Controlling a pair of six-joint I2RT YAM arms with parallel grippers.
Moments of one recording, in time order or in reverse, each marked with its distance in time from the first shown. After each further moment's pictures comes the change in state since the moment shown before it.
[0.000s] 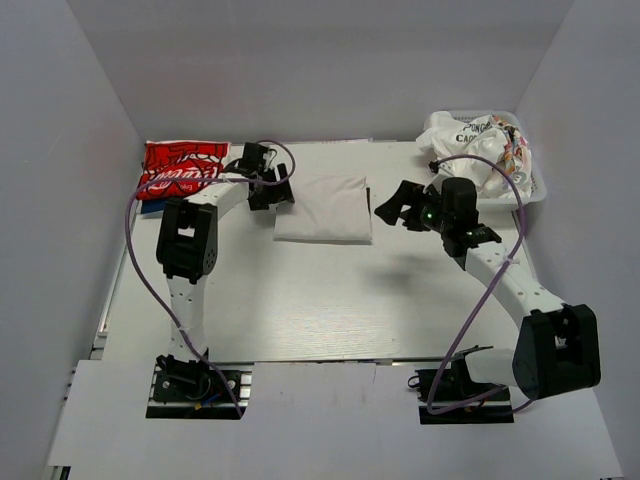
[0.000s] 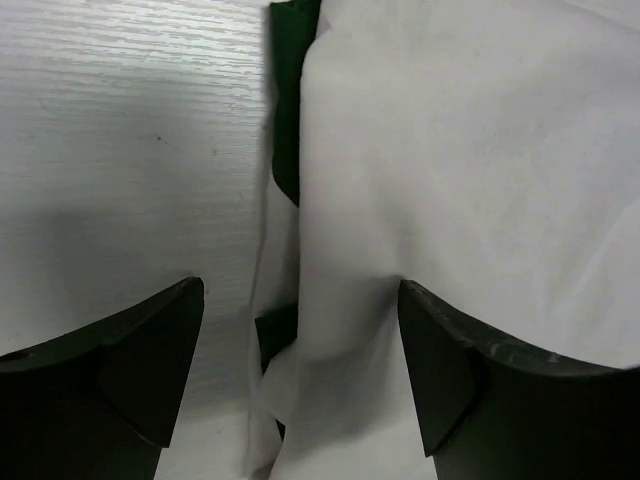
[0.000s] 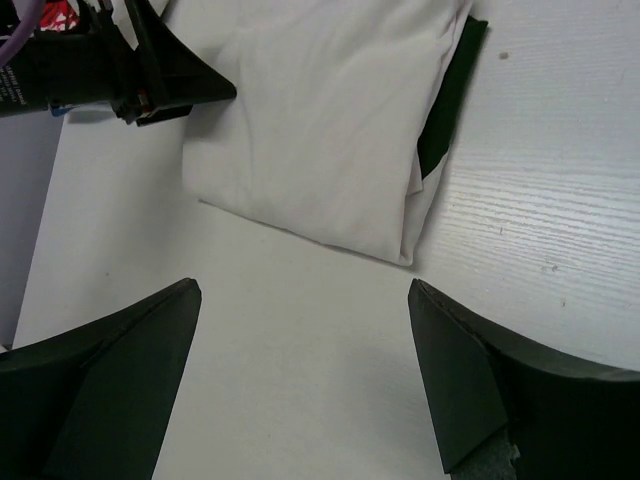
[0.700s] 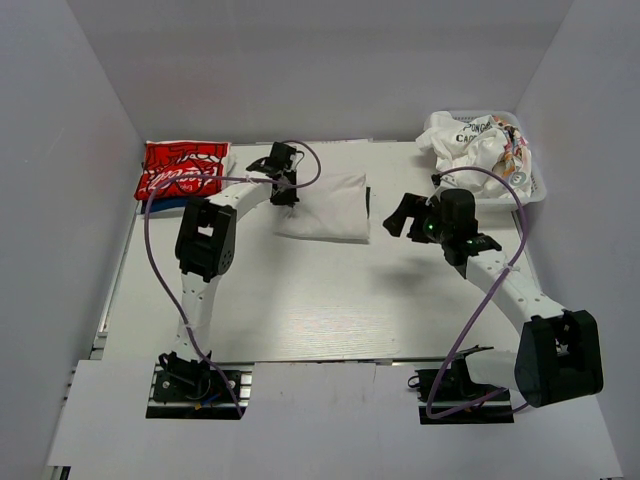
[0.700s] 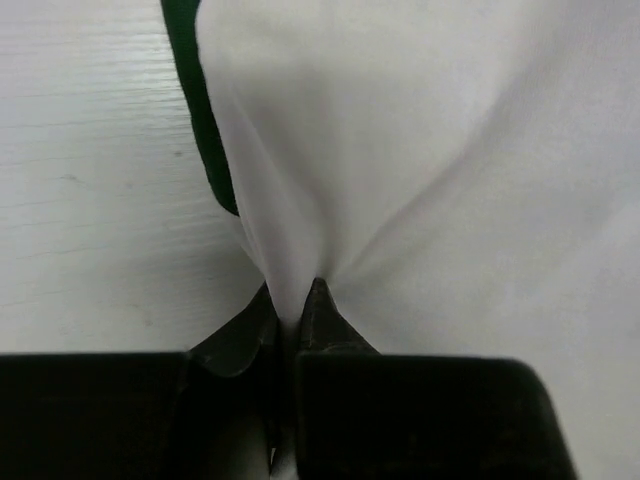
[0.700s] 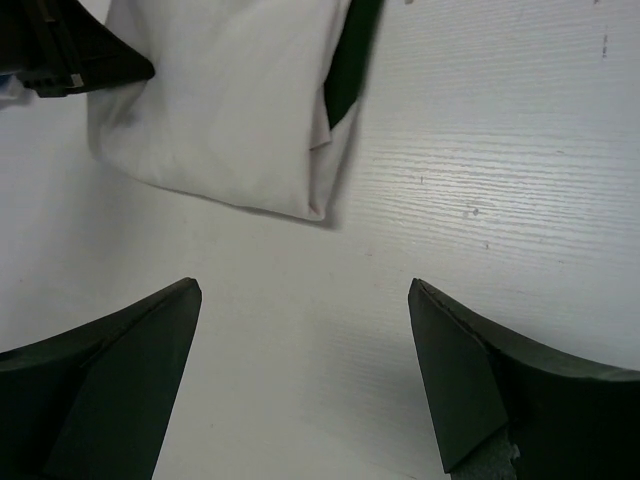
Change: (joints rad) left arm -0.109 0.093 0.151 -0.073 -0.154 0.109; right arm -0.001 -0.049 -0.077 -0.051 0.110 -0.056
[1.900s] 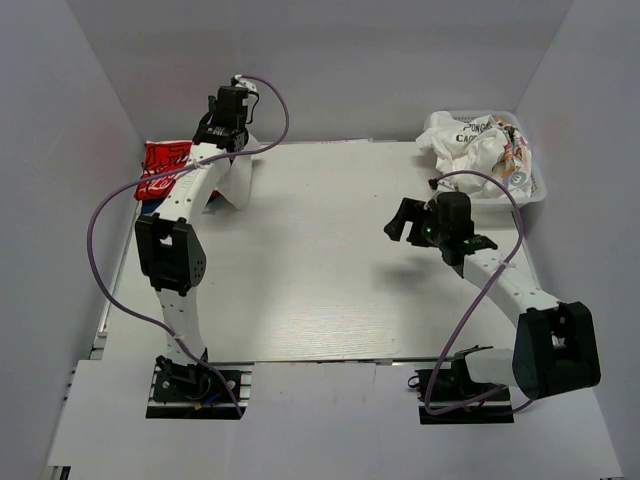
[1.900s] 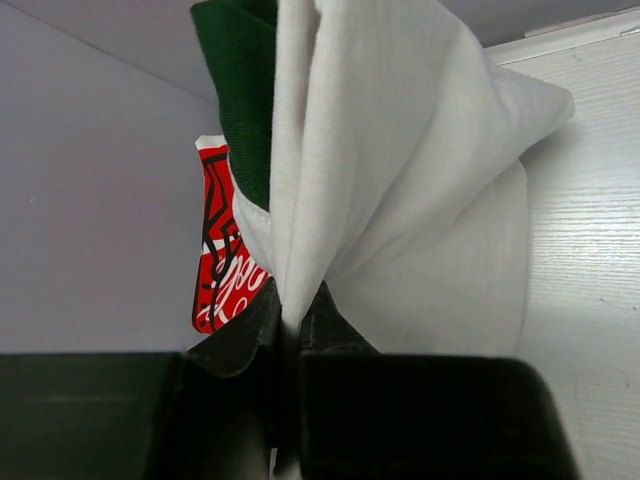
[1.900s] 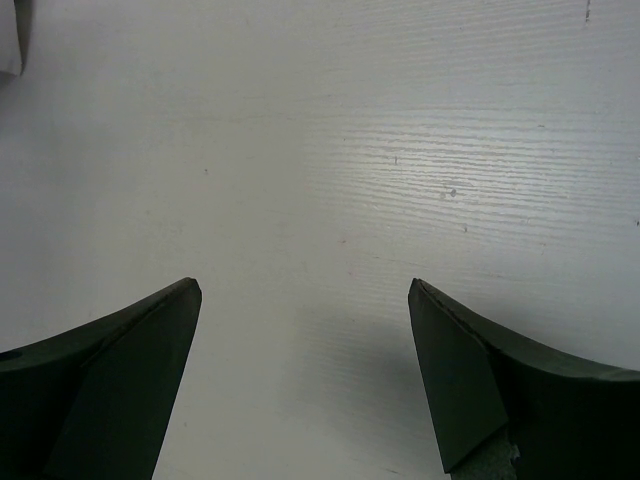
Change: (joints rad) left arm 0.130 -0.251 0.206 -0.055 -0.534 0.685; right arm 0.000 0.031 -0.021 -0.007 0.043 -0.029
